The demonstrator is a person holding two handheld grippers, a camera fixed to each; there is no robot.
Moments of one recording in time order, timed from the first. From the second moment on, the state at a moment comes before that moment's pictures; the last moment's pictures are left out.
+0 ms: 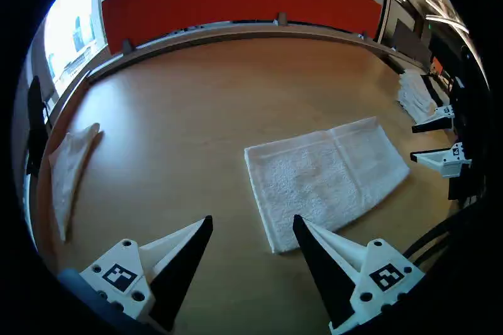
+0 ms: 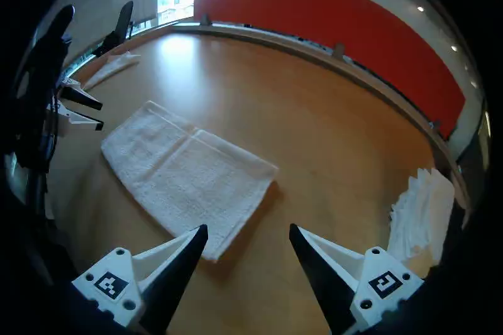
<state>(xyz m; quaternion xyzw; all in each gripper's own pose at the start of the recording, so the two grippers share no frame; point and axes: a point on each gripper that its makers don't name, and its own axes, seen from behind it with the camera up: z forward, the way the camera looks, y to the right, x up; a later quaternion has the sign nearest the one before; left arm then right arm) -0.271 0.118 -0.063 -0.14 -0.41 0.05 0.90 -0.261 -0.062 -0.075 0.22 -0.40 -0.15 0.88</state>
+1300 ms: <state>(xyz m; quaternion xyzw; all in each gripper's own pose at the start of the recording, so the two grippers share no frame) -0.250 0.067 -0.127 -0.06 -0.40 0.00 0.91 -0.276 -0.080 -0.094 0.30 -0.41 -0.18 0.84</state>
